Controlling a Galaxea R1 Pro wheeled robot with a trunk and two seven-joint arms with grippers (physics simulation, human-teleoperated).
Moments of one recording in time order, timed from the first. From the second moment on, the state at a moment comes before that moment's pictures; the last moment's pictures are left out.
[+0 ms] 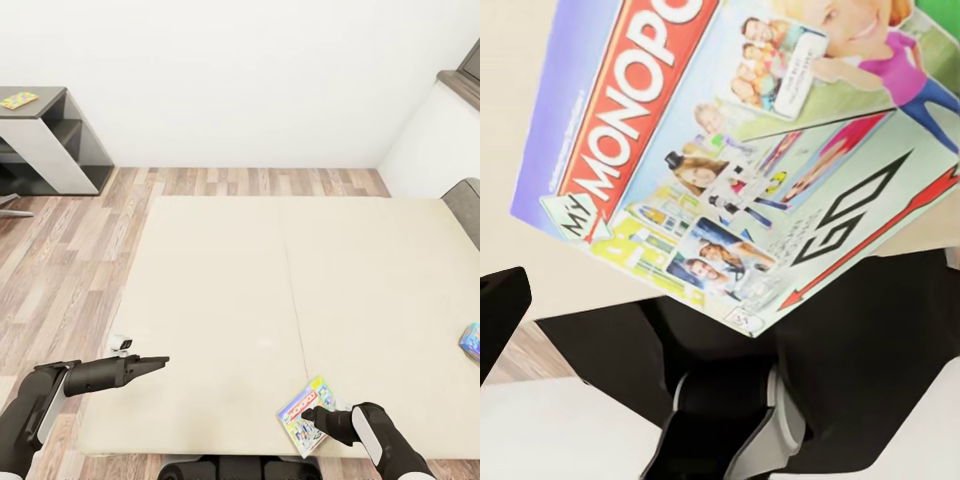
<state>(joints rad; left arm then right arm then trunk) -0.41 0.27 0.18 -1.19 0.14 0.83 -1.57 -0.45 -0.06 -0.15 -0.68 -0.31 0.75 0.14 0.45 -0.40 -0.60</state>
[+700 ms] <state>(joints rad) -0.41 0.27 0.18 -1.19 0.14 0.83 -1.57 -0.45 -0.05 -0.15 -0.68 -0.31 0.75 0.14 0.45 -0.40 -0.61</state>
